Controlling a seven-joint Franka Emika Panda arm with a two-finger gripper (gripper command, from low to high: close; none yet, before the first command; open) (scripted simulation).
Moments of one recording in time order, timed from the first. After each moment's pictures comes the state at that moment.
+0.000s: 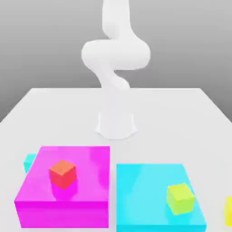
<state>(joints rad) 0.03 -0.71 0.01 -2.29 -0.01 2.32 0.75</state>
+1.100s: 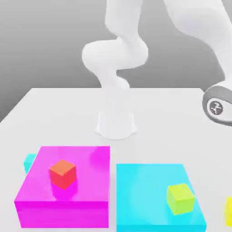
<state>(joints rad) 0.40 0.50 0.20 -2.17 -0.20 2.66 0.26</state>
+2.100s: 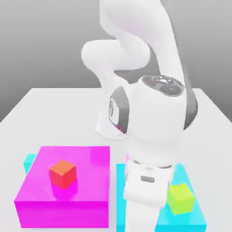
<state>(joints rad) -0.06 0.29 0.01 -2.27 -0.25 2.65 -0.38</state>
